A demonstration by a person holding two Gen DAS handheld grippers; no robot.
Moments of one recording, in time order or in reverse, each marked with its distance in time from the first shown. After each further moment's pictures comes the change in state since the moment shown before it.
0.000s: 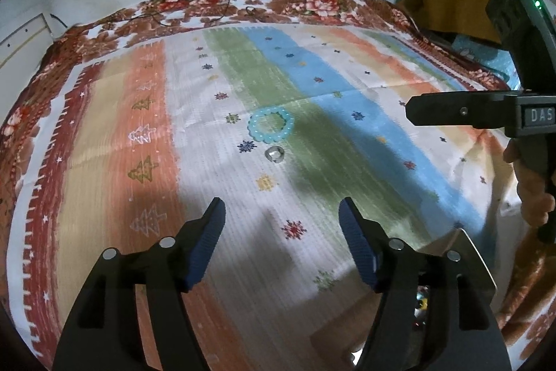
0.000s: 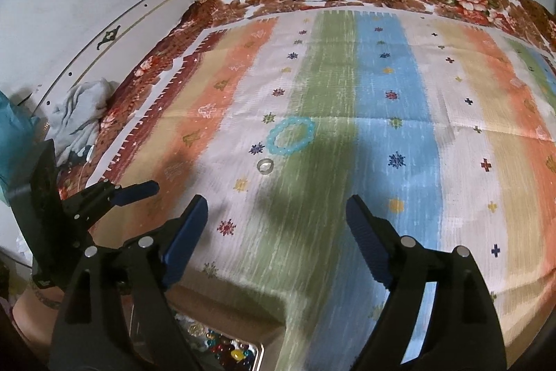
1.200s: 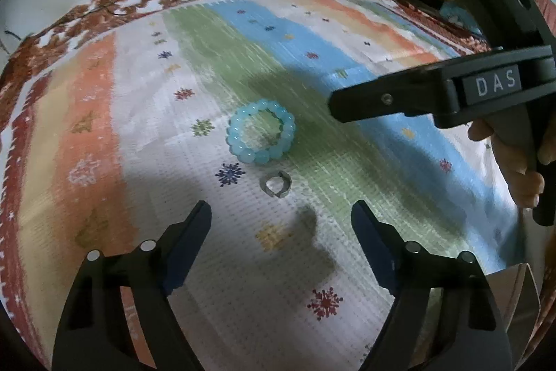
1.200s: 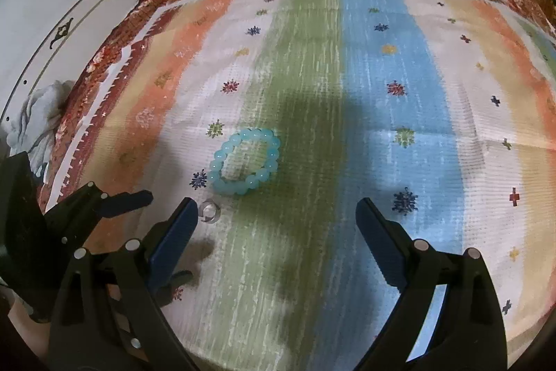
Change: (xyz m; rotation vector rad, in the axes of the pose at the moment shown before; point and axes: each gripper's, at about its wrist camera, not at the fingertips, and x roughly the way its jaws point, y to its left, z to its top) left arm 0.095 0.011 0.035 0.118 0.118 -0.099; right arm 0.103 -0.037 0.051 0.060 0.137 -0.081
